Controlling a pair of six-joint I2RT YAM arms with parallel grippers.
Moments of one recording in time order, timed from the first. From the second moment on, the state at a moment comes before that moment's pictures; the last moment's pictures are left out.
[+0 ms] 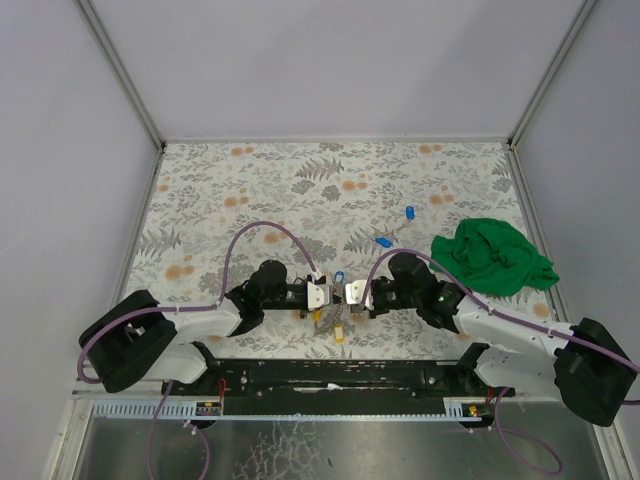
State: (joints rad) left arm -0.83 1.33 0.34 0.67 0.61 0.42; right arm 0.83 1.09 0.48 -0.01 -0.48 -0.77
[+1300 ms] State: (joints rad) left arm -0.83 1.33 0.35 0.67 0.61 0.42; right arm 0.83 1.09 0.48 0.00 -0.47 -0.76
